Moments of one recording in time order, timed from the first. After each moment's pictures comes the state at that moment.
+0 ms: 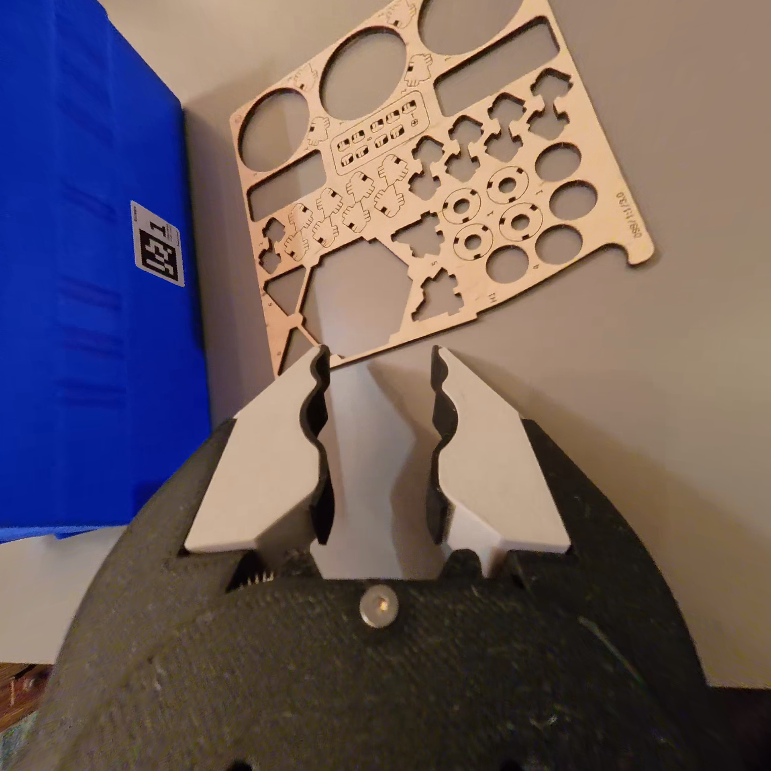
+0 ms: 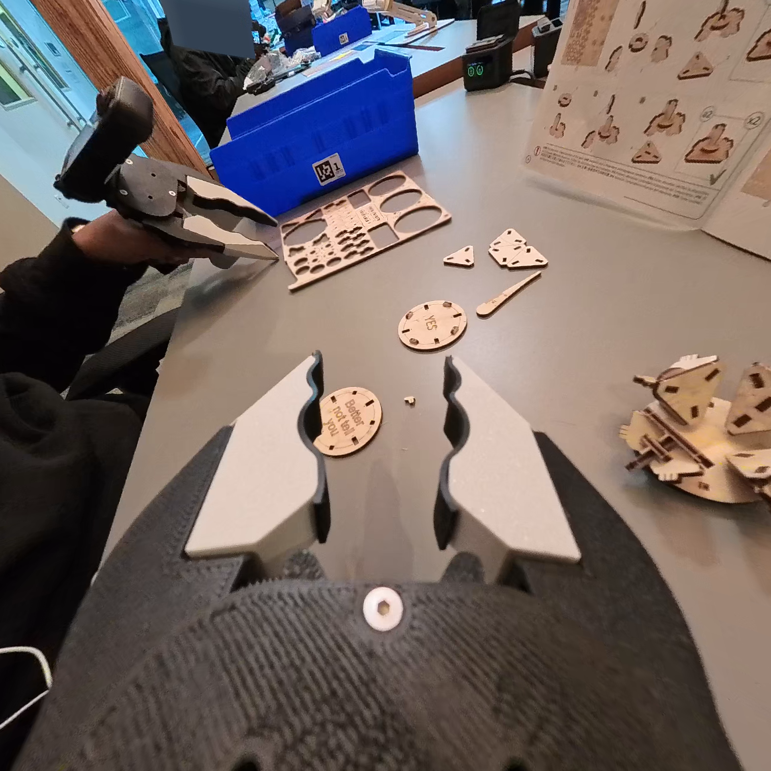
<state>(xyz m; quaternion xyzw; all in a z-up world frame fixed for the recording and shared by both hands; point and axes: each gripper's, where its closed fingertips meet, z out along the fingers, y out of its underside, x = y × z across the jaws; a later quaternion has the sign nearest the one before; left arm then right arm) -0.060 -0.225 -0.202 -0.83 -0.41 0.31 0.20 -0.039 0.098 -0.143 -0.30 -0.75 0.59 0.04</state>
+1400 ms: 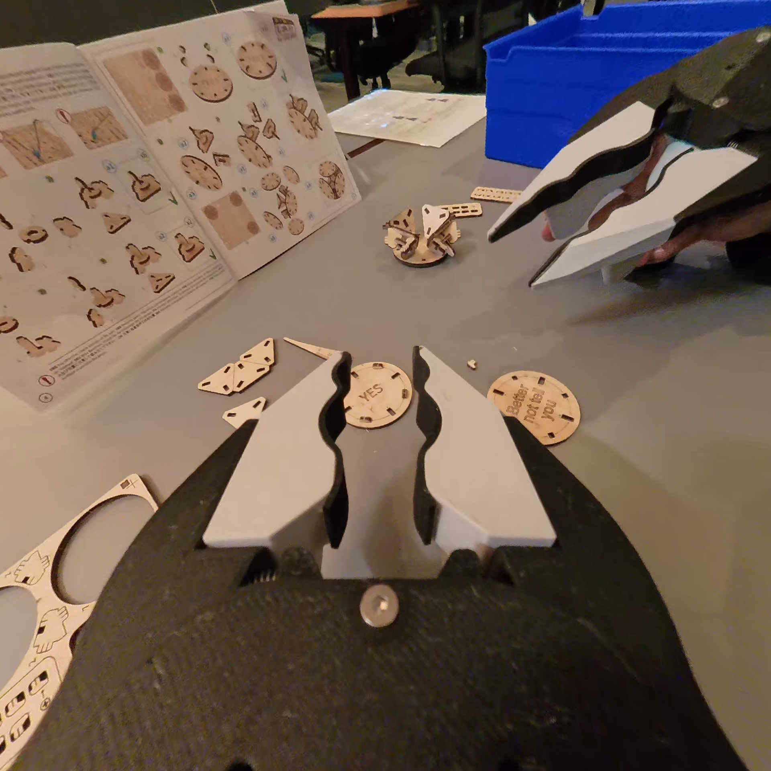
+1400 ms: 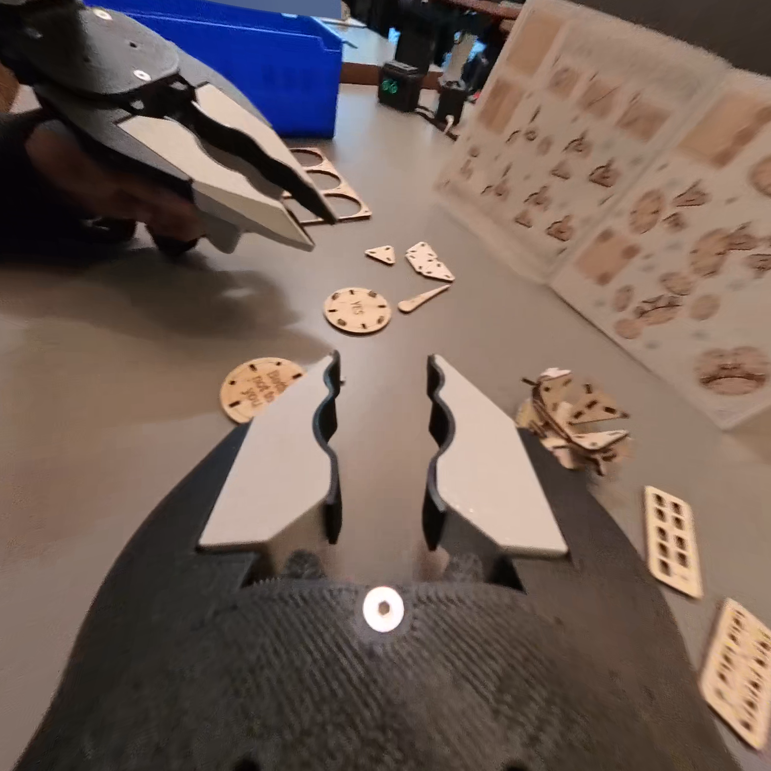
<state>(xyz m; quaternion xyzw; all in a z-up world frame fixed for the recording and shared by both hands) -0.076 0.033 -0.146 -0.81 -0.15 0.17 0.54 -0.042 0.118 -0.147 -0.26 -0.78 0.52 0.26</state>
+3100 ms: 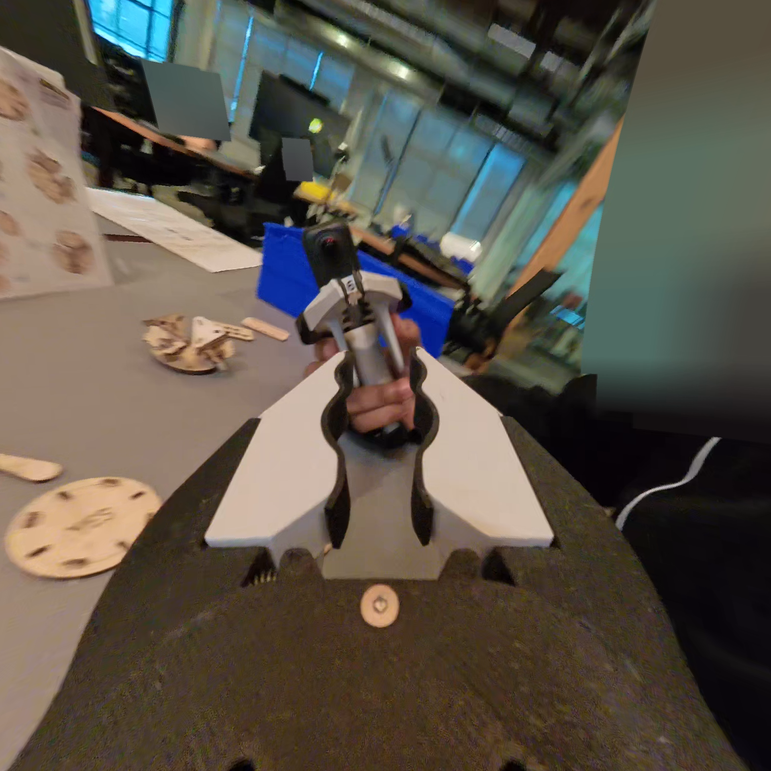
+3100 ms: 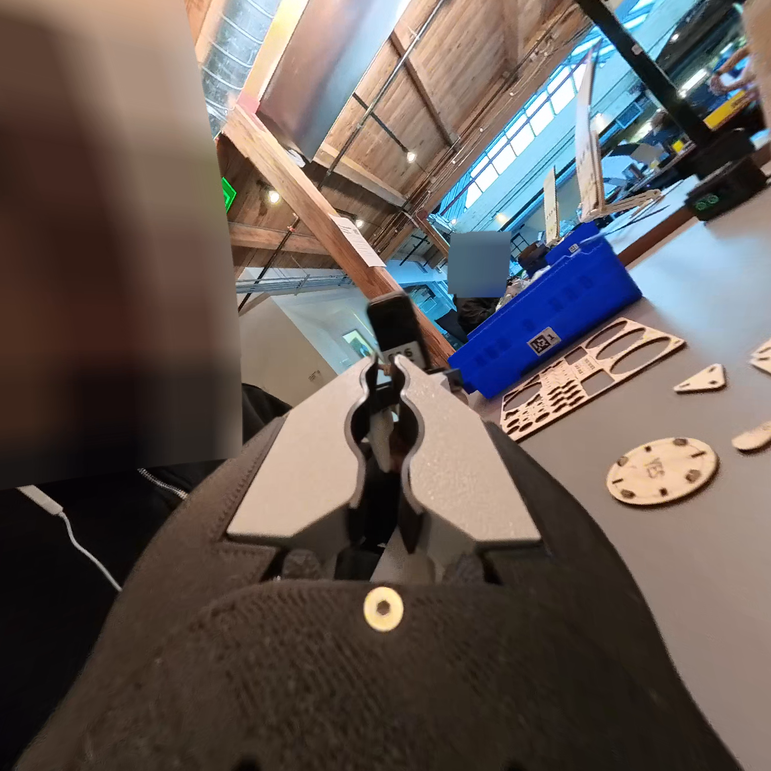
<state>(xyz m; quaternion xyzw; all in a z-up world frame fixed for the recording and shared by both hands) -0.002 0.073 -0.079 -0.66 -0.14 -0.18 0.72 -0.031 0.080 -0.058 -0.26 -0.47 0.81 -0.24</state>
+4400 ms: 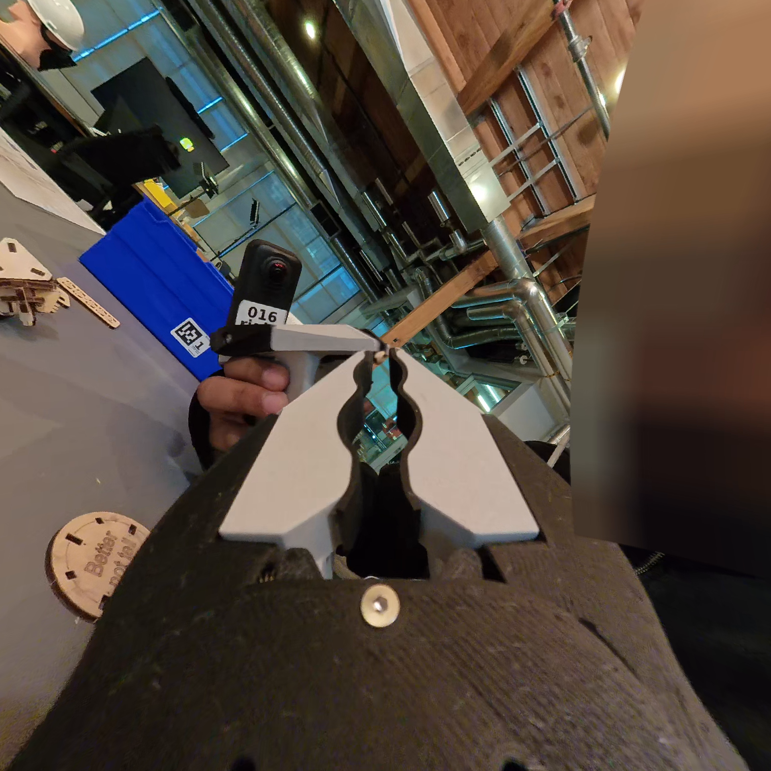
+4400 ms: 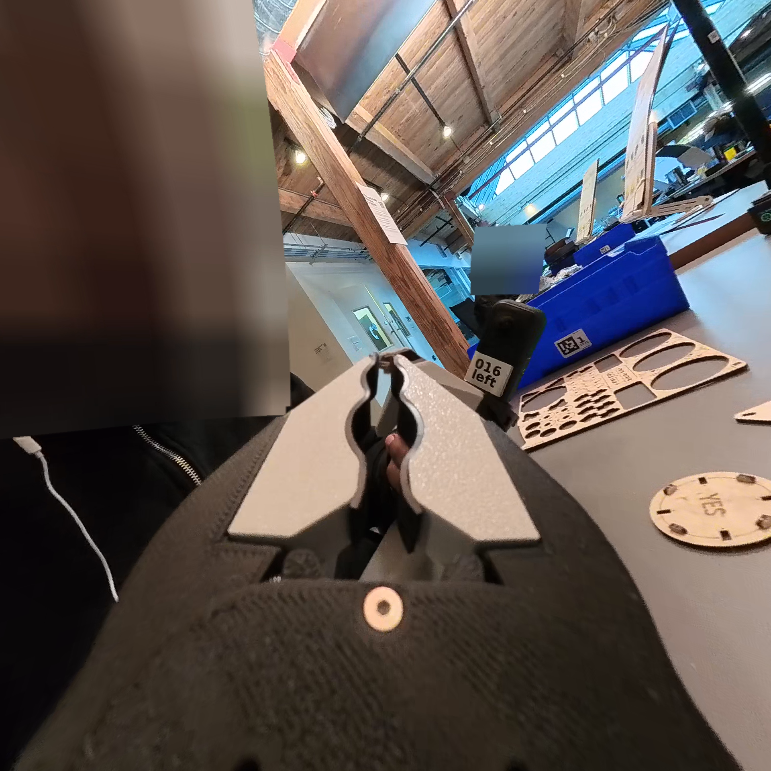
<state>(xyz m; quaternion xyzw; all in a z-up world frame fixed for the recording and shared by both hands) -0.003 0.062 -0.056 -0.46 -0.23 -0.46 0.72 -0.007 0.061 -0.050 -0.20 -0.49 0.81 -0.23</state>
